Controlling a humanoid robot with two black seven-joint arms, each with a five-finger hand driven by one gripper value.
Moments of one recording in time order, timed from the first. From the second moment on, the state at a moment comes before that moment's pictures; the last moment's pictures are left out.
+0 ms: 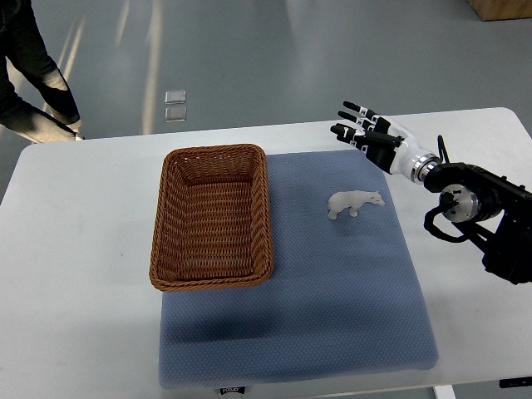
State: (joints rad) left arm 0.07 0.00 -0.16 -0.15 0.04 -0.01 0.09; right arm 0.75 -0.28 0.62 0.76 -0.17 0.19 0.16
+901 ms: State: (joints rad) left arm 0.06 0.00 -0.16 -0.16 0.04 -0.01 0.09; right arm 0.79 -0.37 0.61 0.77 -0.86 0.45 0.28
